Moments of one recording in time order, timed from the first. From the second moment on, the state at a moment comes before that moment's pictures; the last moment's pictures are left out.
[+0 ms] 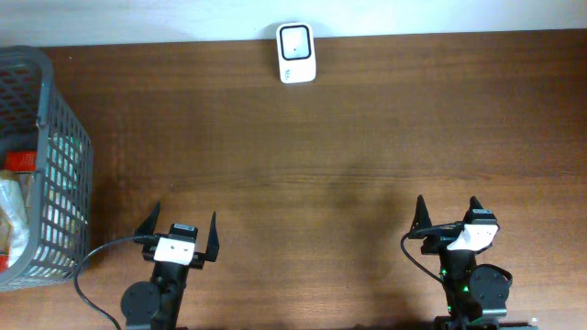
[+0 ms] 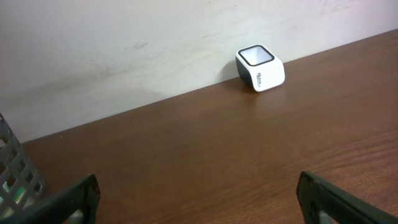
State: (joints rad) left arm 0.01 0.02 0.02 -0.07 0.15 0.25; right arm -0.03 0.01 0.01 -0.08 0.01 0.08
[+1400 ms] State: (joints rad) left arm 0.51 1.54 1.99 -1.16 -0.03 -0.04; right arm -0.03 0.01 0.01 -0.08 0.01 0.08
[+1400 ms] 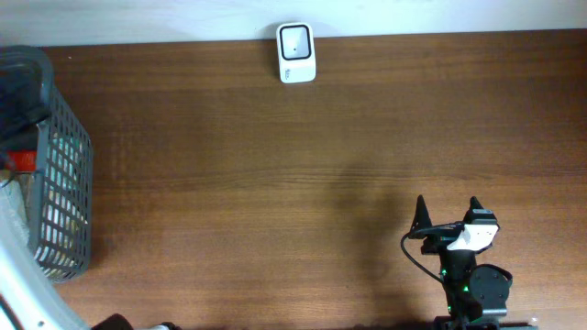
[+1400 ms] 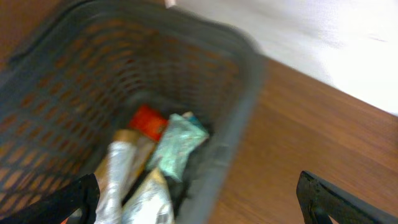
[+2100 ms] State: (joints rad) left arm 0.80 1.81 1.34 -0.72 -0.29 0.08; right arm -0.03 0.01 0.01 -0.08 0.01 0.08
